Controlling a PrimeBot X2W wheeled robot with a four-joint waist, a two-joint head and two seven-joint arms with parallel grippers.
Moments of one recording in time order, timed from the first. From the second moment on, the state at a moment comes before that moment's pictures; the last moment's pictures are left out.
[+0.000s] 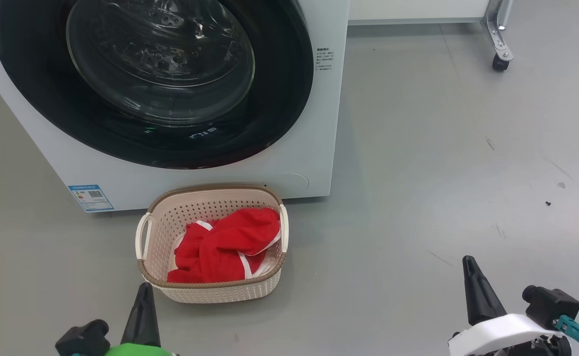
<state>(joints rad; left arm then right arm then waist) 0.10 0.04 -0.24 0.15 -0.63 0.08 -0.22 0.12 -0.12 0.23 0.13 0.62 0.04 -0.21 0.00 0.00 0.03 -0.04</state>
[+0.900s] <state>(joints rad) 0.07 0.07 -0.17 0.16 -0.99 0.03 -0.13 0.07 -0.12 0.14 0.16 0.98 0.06 -0.12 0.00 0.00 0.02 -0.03</state>
